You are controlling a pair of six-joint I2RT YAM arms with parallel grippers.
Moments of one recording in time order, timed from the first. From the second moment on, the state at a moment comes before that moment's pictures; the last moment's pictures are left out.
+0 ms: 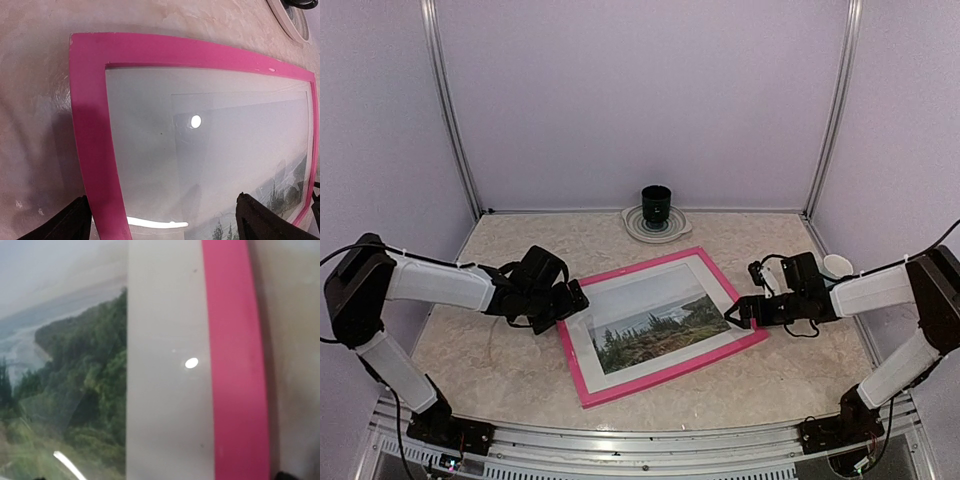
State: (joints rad) left arm -0.68 1.59 0.78 -0.11 -0.13 -1.02; right arm 0.36 1.50 0.56 0.11 -0.39 0.26
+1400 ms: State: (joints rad) left arm -0.54 1.97 1.22 -0.10 -0.03 -0.85; right arm 0.40 1.31 0.40 0.11 -0.41 0.36
